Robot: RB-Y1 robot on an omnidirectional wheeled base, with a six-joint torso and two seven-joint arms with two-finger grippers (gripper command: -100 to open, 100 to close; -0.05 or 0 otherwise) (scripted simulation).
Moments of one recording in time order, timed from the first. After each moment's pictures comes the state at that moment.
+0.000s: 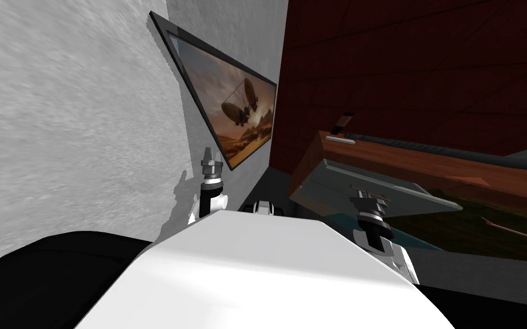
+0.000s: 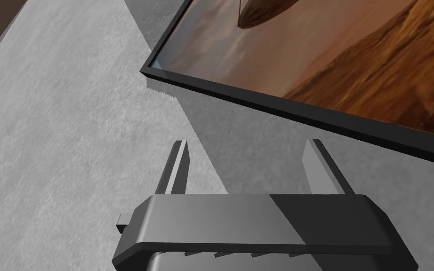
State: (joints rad) left arm 0.47 -0.02 0.06 -2.22 -0.09 -0.52 0.03; right arm 0.27 -0.32 -0.79 -1.31 0.52 -0.65 1.72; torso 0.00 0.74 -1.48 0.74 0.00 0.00
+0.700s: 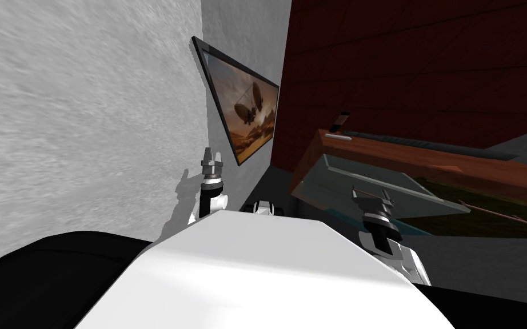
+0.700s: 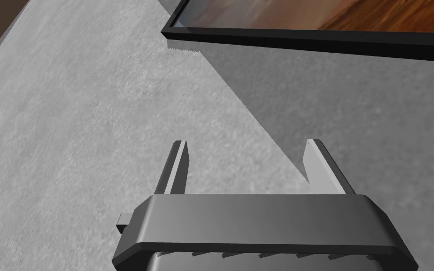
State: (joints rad) left arm 0.47 -0.02 0.06 -2.23 -0.09 -0.52 0.03; right arm 0.29 -0.36 -0.79 -1.32 0.52 -0.64 1.68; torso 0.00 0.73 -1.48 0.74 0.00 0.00
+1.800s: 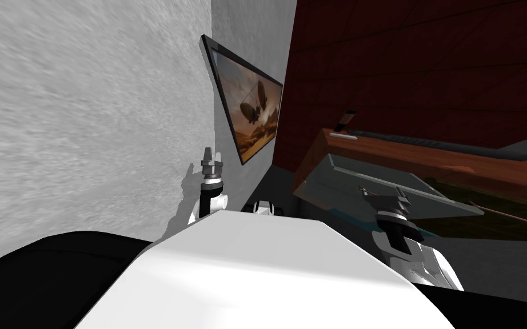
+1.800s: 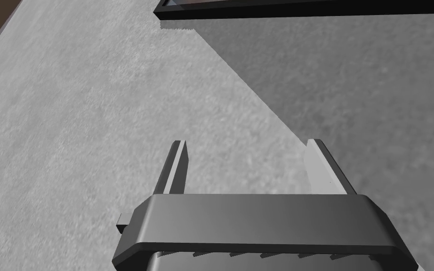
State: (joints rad) left arm 0.47 -0.02 0.06 -2.23 -0.09 -0.52 0.03; right arm 0.30 -0.48 -0.78 -1.33 0.52 -0.54 1.58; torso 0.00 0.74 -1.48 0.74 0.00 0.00
